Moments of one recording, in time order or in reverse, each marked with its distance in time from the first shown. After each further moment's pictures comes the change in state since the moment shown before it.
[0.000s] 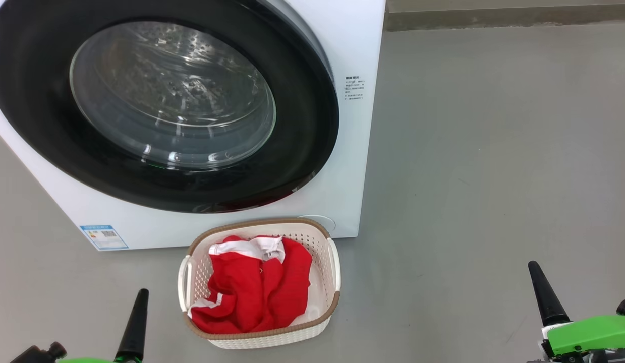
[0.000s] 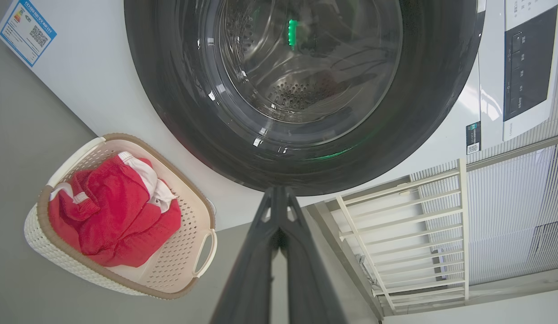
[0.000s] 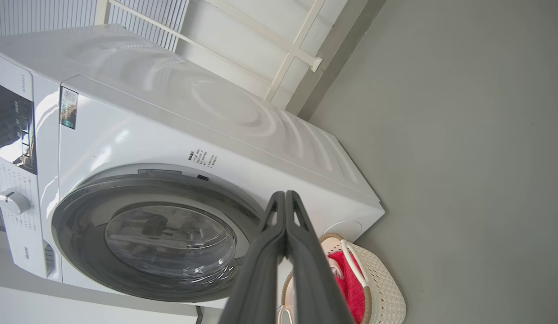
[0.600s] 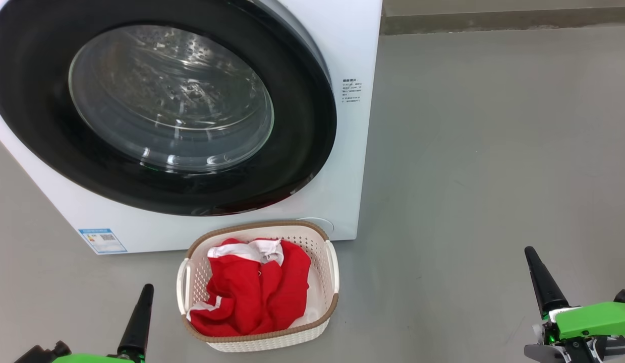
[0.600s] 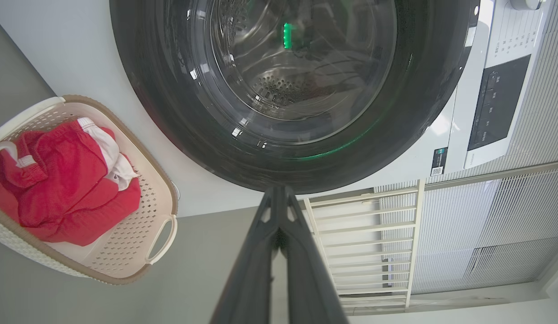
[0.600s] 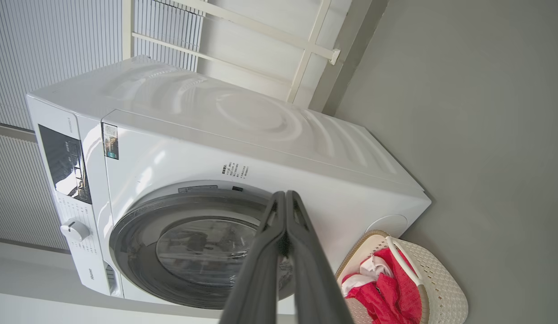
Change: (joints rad) left arm -0.023 -0.013 0.005 0.011 -0.186 0.000 0.051; right arm -0.040 0.005 -0.003 -0.001 0.176 0.000 0.052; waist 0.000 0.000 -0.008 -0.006
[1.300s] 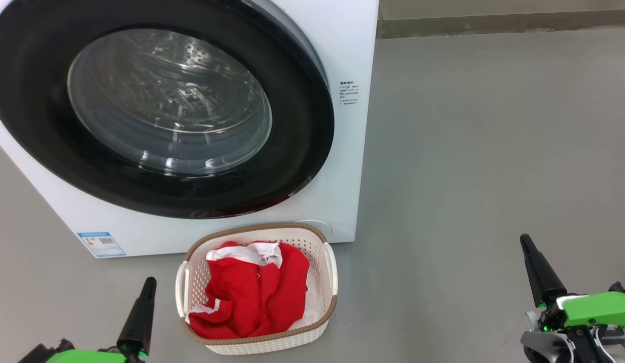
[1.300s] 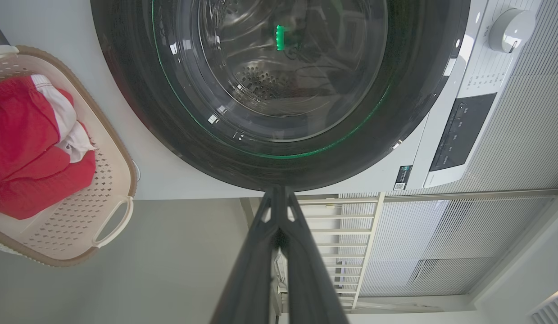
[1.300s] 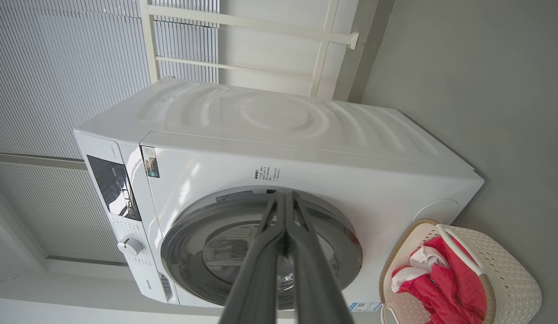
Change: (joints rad) left arm -0.021 -0.006 0.006 0.007 -0.190 0.000 0.051; right arm -0.034 0.008 -0.005 -0.001 0.181 0.000 0.052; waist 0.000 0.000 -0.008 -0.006
